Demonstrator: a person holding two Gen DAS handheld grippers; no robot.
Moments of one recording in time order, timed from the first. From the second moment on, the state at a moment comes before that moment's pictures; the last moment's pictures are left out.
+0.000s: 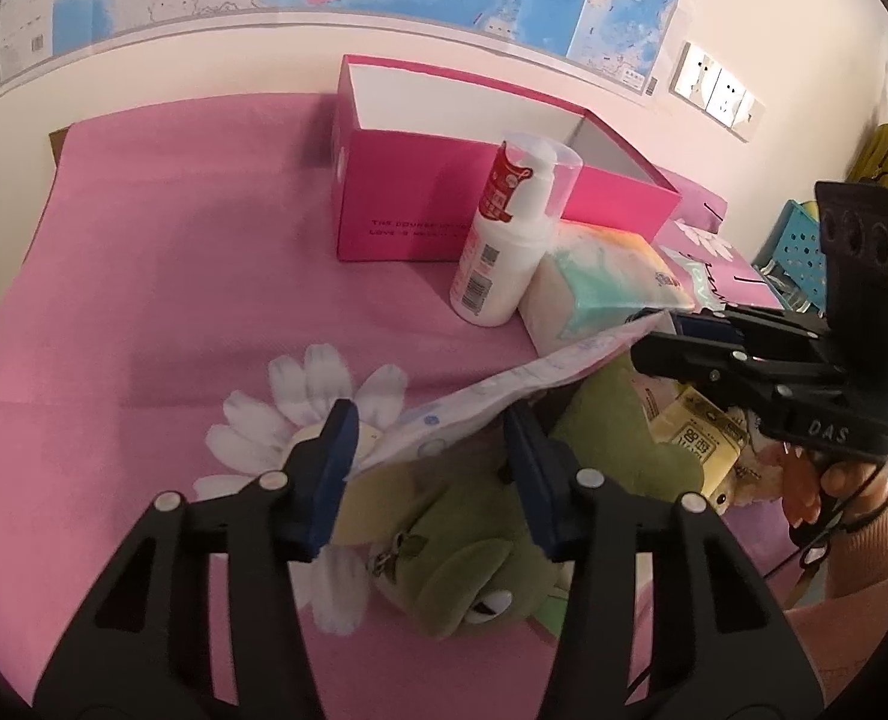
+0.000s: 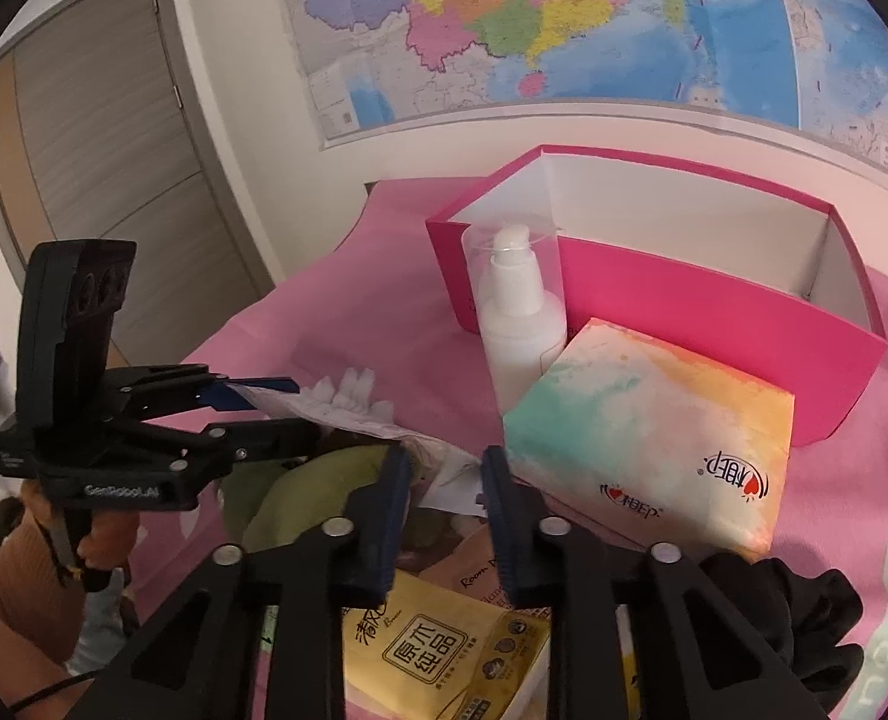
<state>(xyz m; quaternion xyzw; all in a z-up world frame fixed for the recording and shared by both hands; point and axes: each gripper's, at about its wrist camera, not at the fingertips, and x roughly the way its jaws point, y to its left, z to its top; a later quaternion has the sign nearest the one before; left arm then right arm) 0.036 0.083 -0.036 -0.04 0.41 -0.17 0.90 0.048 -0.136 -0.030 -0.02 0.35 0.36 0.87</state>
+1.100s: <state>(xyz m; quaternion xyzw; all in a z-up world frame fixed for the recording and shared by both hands) 0.040 0.080 -0.037 -0.05 0.42 -0.16 0.89 0.059 -0.139 -0.031 -0.03 0.36 0.36 0.86</state>
